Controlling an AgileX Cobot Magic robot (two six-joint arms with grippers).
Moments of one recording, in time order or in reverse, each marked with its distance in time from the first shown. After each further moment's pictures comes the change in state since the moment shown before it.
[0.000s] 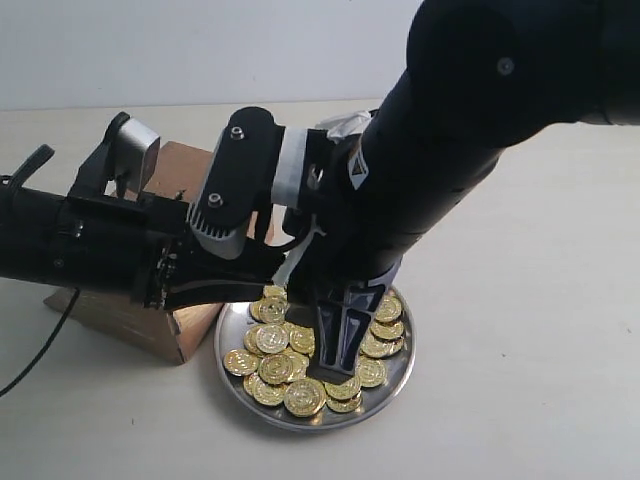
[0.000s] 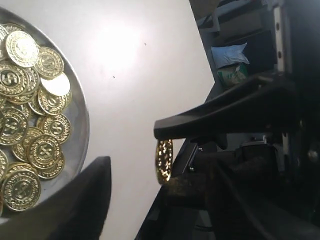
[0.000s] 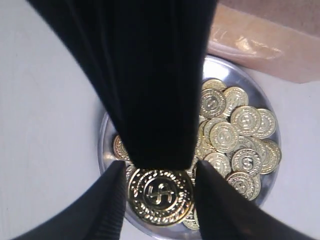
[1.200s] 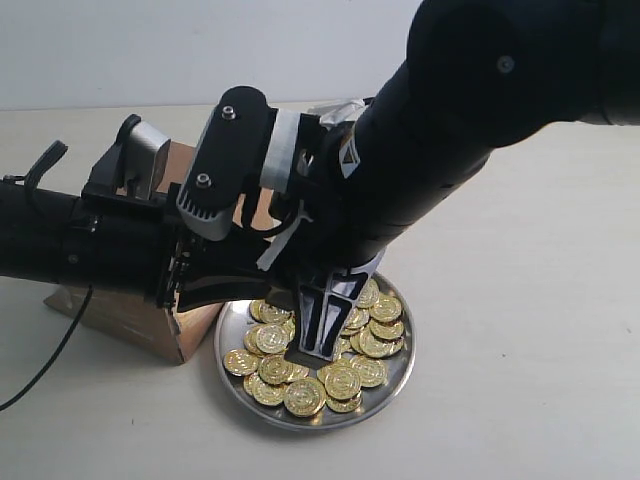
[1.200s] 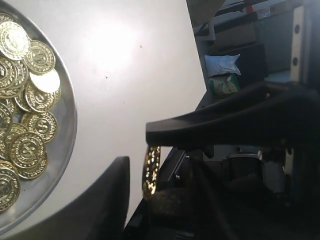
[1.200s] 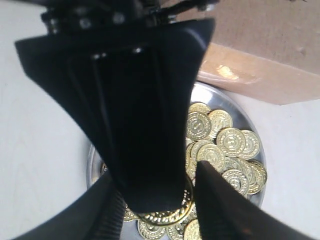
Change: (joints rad) left arm -0.035 0.004 -0.003 -0.047 -0.016 -0.084; right arm 0.000 0.000 0.000 0.018 -0.076 0.000
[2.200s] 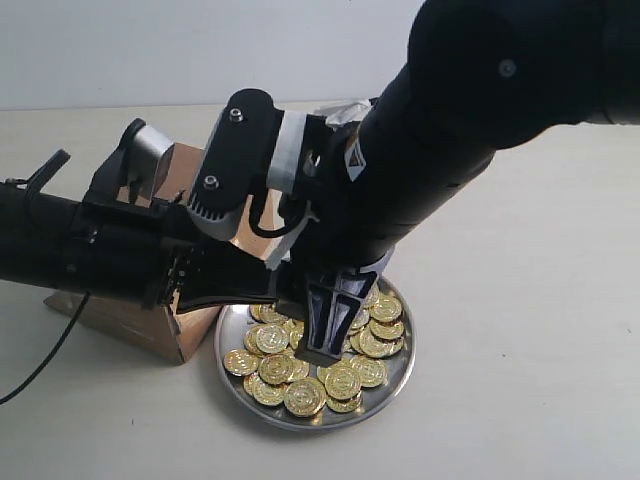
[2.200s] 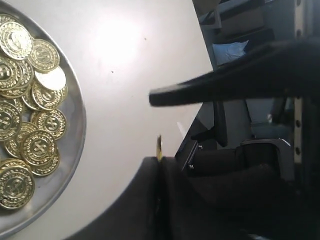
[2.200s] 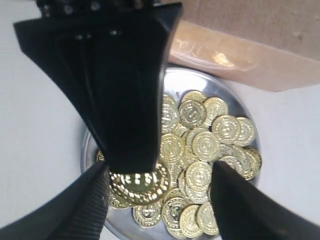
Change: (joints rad) left arm 0.000 0.000 0.000 0.041 -0.008 0.060; right arm 0.000 -0.002 0.000 -0.053 0.019 0.051
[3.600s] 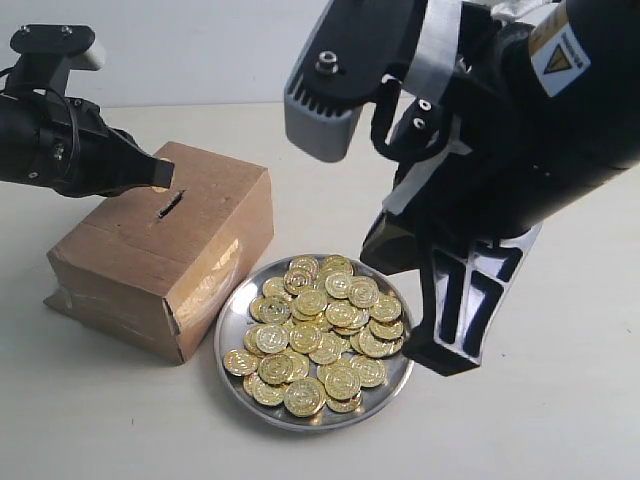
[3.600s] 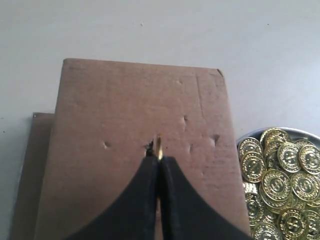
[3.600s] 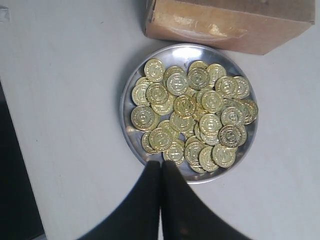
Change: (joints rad) left arm 0.033 -0.114 -0.185 0.758 -0.746 -0.380; right arm 0.000 -0.293 0.000 -0.002 0.268 0.145
